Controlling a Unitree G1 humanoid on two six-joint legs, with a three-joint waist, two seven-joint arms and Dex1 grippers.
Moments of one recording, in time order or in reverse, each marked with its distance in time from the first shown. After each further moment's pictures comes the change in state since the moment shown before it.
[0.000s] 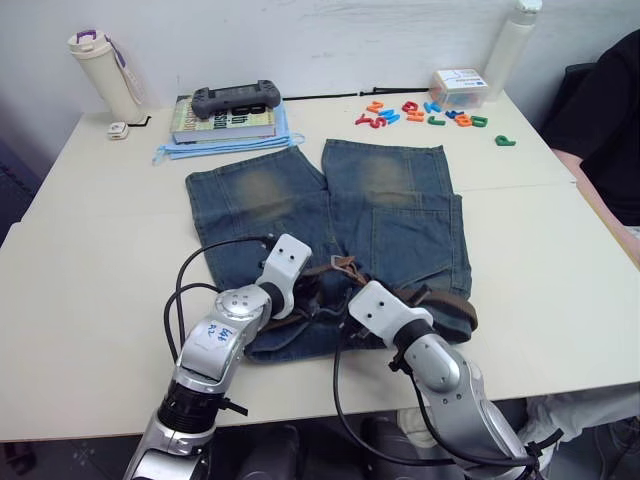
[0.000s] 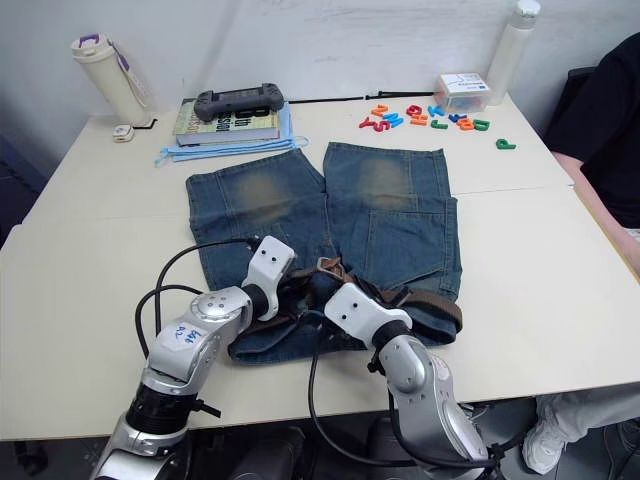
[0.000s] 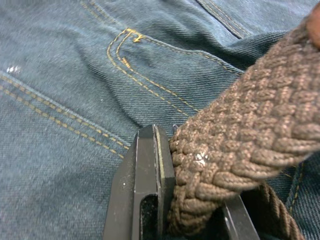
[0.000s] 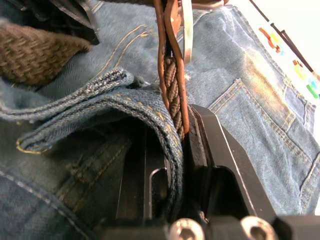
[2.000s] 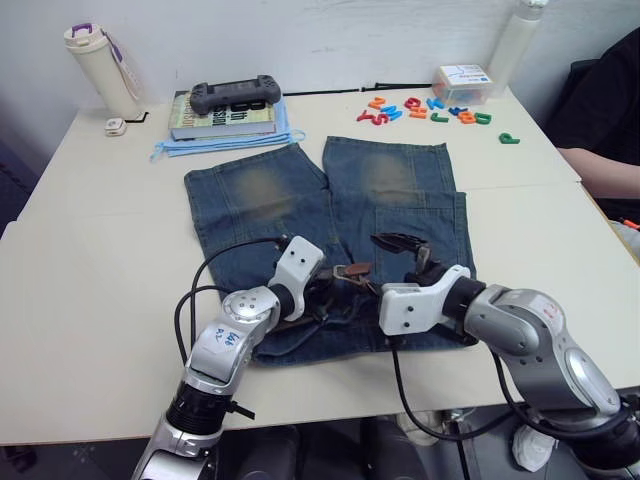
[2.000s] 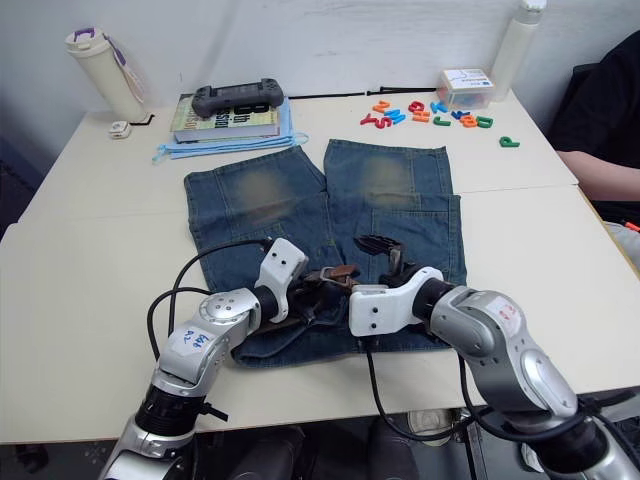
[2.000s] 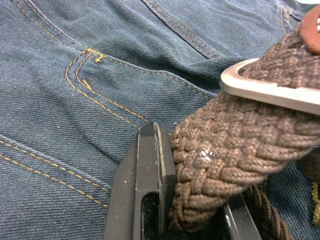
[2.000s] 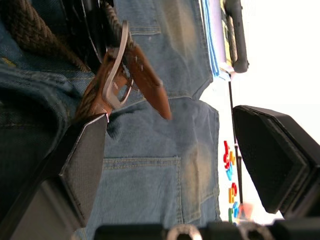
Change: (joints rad) left arm 0.013 -0.035 -0.011 0.020 -0.001 -0.093 -0.079; right arm -0.222 -0.405 -0.223 0.027 0.055 -0.546 0.385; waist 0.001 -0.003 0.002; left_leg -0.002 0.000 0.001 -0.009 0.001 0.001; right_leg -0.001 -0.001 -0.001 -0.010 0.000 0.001
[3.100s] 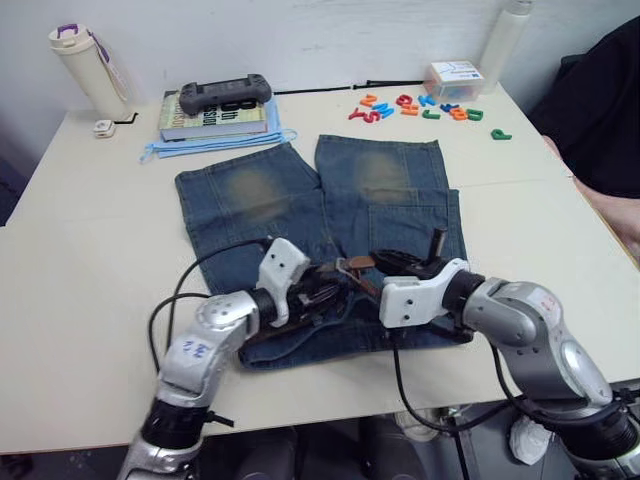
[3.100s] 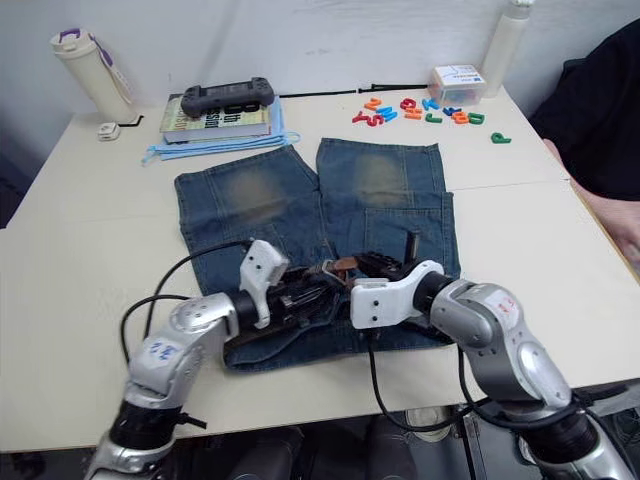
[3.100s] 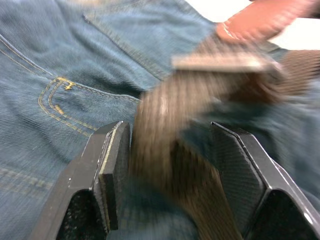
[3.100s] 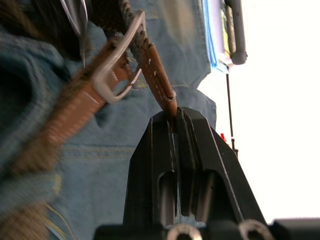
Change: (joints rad) left arm 0.161 0.163 0.176 -0.155 -0.217 -0.098 -0.246; right arm -0.016 -0.023 -0.127 0.051 0.088 -0.091 0.061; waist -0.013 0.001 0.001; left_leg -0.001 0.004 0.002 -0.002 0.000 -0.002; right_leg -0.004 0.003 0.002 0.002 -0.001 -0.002
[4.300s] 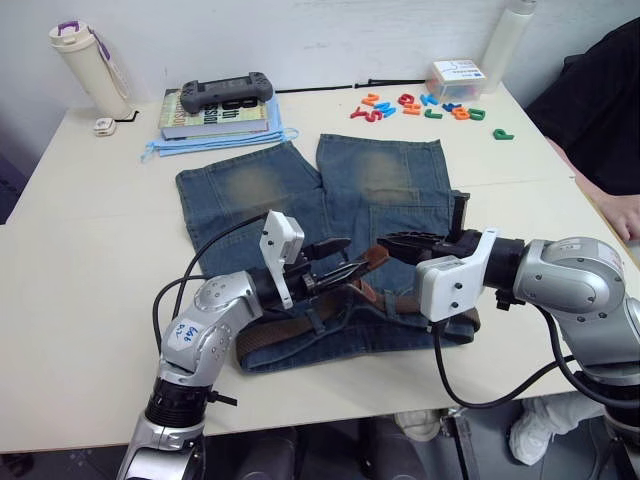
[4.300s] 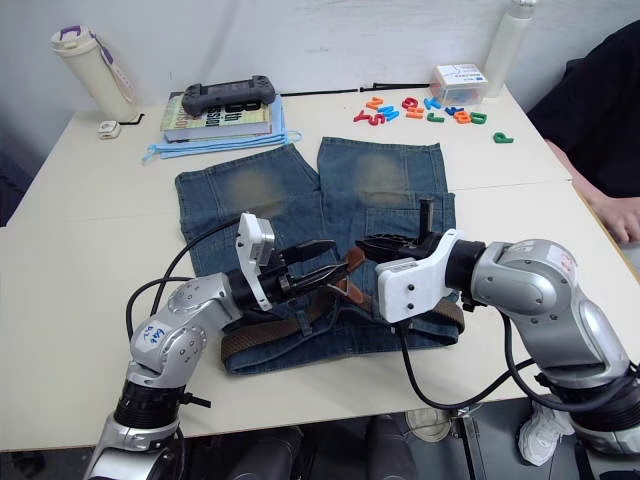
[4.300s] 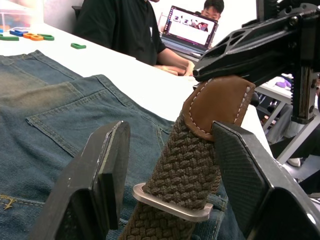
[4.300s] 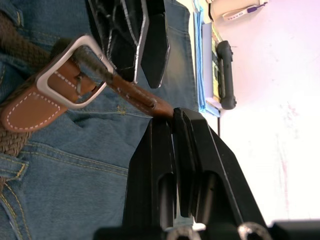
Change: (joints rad) left arm -0.168 -0.090 -0.051 0.149 -0.164 -0.170 -0.054; right arm -0.128 -0.120 -0.071 0.042 0.271 -0.140 0.148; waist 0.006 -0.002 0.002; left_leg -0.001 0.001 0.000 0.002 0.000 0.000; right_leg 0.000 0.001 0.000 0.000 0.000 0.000
